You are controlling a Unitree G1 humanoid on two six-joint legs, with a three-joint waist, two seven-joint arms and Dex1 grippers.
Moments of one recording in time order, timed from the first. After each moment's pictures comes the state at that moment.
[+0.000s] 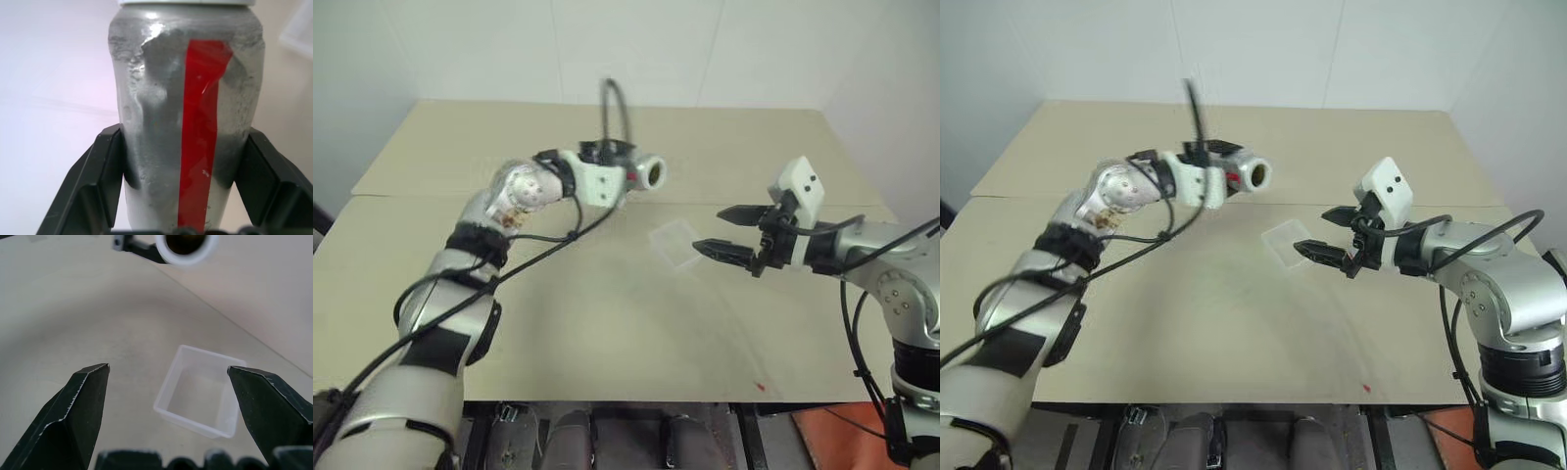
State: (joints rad) left arm -1.33 0.49 -0.53 1.01 0.66 -0.85 -0.37; right arm -0.55 -0.78 -0.10 -0.40 0.62 1.00 0.80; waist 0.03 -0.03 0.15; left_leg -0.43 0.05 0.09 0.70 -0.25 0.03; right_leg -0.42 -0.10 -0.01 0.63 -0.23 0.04
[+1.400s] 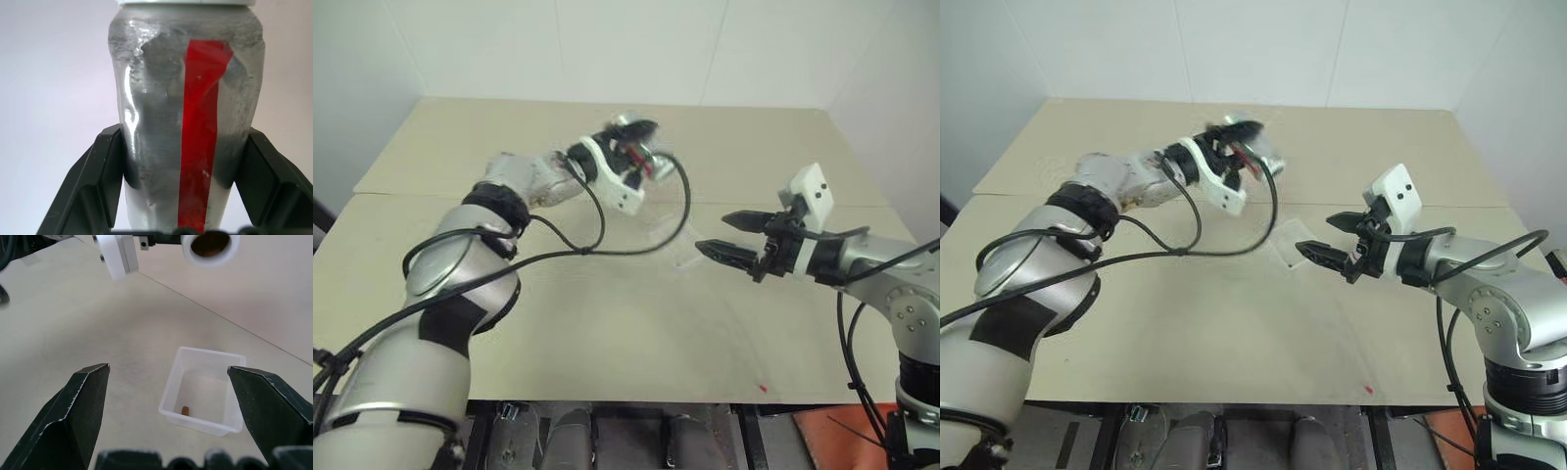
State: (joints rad) left arm -1.40 0.45 -0.66 1.23 0.83 -0.74 0.15; right arm -0.48 -0.76 -0.19 -0.45 0.77 1.04 0.64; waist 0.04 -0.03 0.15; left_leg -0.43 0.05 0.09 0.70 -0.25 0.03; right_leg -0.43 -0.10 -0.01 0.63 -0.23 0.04
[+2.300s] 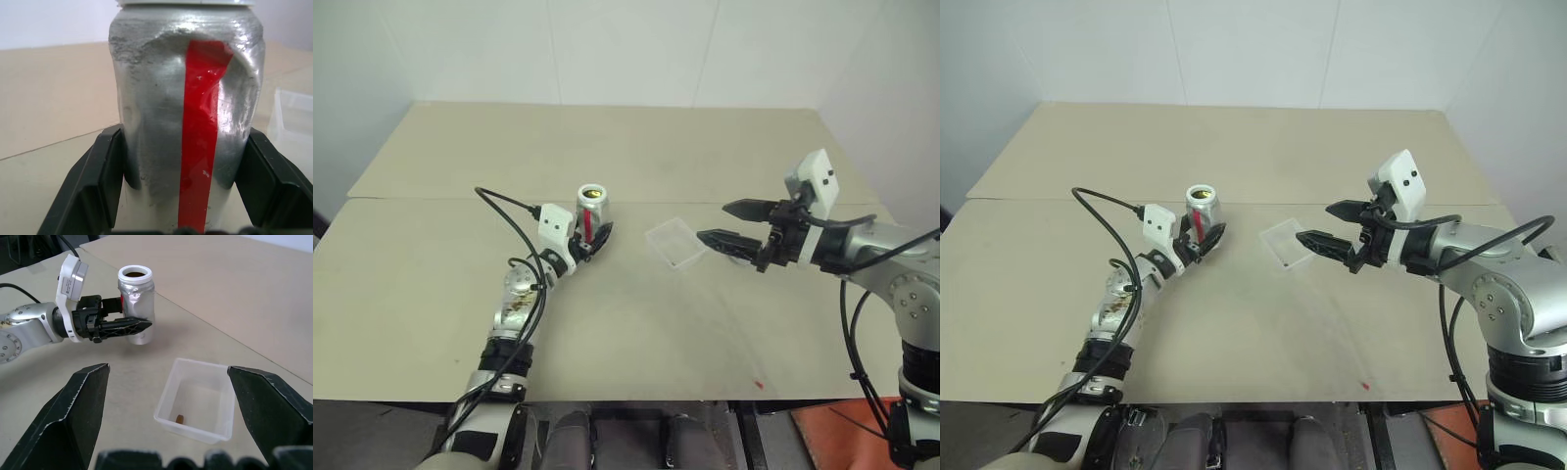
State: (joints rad) left arm -0.53 0.17 0.03 0.38 -0.19 -0.02 -0.48; right arm -0.52 -0.78 -0.17 -0.40 0.77 0.99 0.68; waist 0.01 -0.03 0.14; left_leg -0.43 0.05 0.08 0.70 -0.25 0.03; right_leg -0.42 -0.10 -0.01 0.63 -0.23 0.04
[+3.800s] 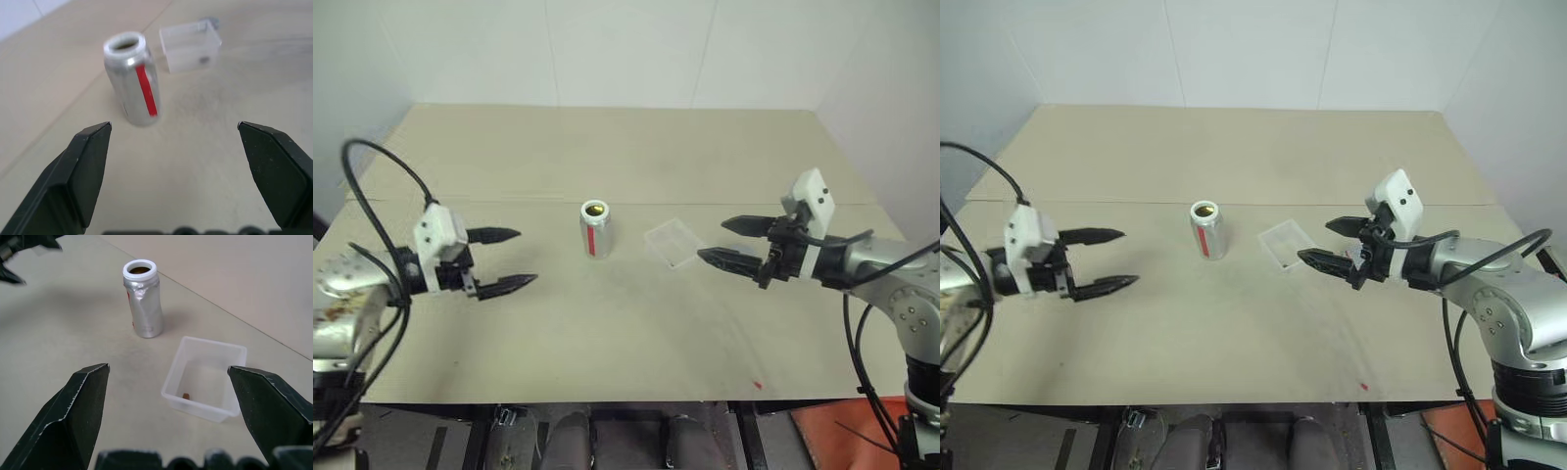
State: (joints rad) left arm -0.32 0.95 0.22 -0.04 -0.53 0.28 -1.24; right arm -0.44 -0.83 -0.17 -0.42 0.74 0.95 0.76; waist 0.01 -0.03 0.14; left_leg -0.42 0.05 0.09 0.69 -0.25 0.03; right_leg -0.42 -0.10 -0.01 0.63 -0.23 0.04
